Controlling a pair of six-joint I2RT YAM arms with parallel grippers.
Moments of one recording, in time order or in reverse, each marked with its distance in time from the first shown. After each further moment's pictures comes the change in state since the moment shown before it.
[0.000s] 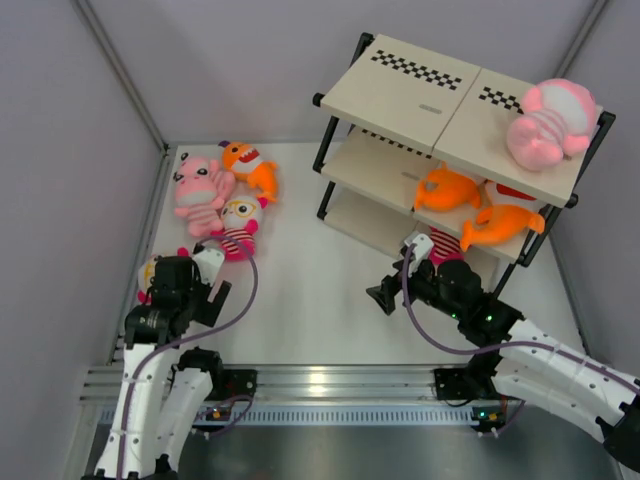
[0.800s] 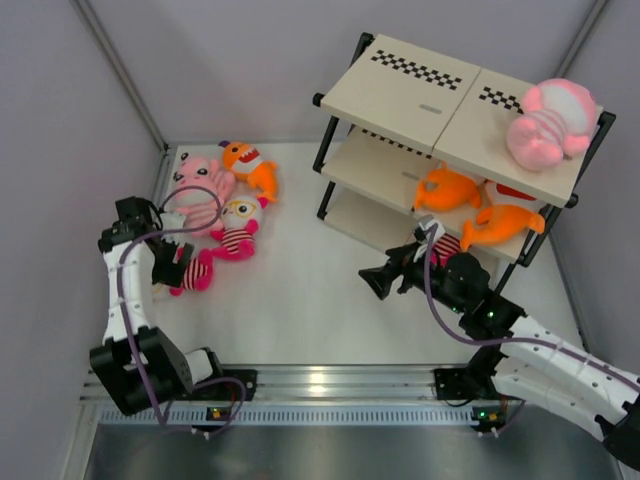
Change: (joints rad) left arm 0.411 0.583 0.343 -0.020 0.039 0.190; right arm 0.001 -0.003 0.049 0.134 0.031 0.216
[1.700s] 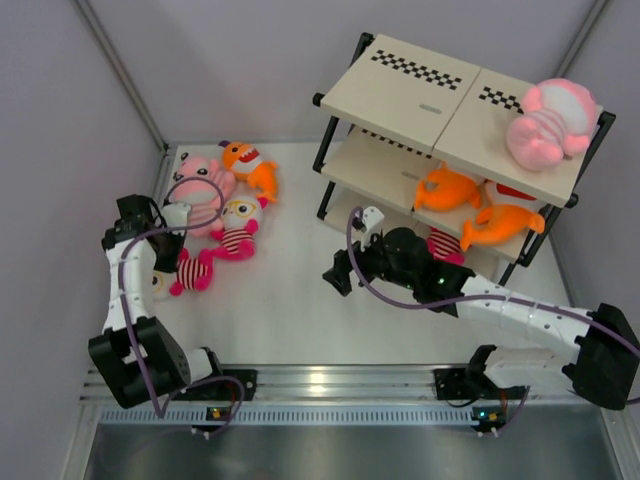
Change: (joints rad) left arm 0.015 0.142 -0.026 0.129 0.214 -0.034; right arm 0.129 0.437 0.288 -0.094 0.003 -0.051
